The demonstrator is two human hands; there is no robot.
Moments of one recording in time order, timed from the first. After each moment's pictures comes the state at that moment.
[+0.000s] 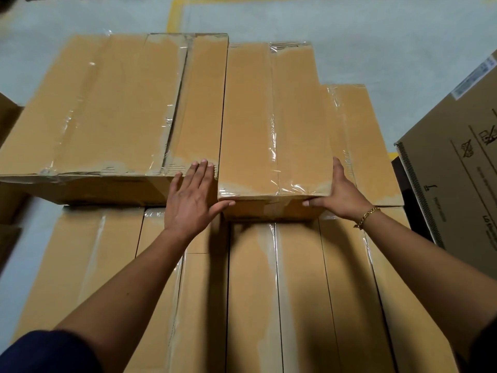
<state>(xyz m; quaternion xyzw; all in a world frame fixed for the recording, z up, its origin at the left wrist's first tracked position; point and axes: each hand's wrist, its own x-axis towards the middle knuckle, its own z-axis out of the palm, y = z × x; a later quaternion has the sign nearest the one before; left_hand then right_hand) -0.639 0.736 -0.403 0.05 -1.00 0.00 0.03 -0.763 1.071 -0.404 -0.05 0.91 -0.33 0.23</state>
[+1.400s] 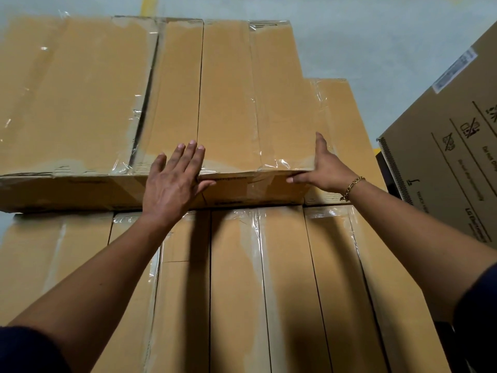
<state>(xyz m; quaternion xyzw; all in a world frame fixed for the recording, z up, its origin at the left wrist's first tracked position) -0.684 0.729 -0.425 -0.01 -1.00 0.03 0.09 -0.811 1.058 -0.400 -0.07 0.92 -0.31 0.22</state>
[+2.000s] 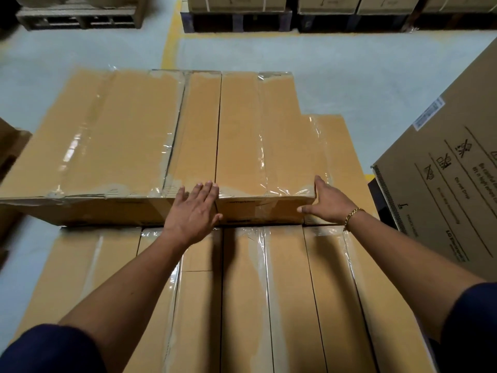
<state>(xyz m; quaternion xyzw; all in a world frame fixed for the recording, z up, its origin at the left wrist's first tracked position) -0.658 0.736 -0.368 -0.02 -0.99 0.05 -0.14 -0.774 1.063 -0.341 -0.08 0.95 -0.17 0.26</state>
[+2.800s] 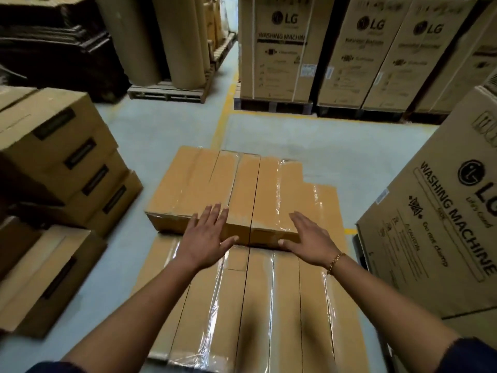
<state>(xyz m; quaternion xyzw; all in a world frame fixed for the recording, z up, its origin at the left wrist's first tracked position) -0.416 0.756 0.047 0.07 -0.99 -0.03 -0.07 -0.532 1.027 0.053 -0.26 0.94 -0.14 0.18</state>
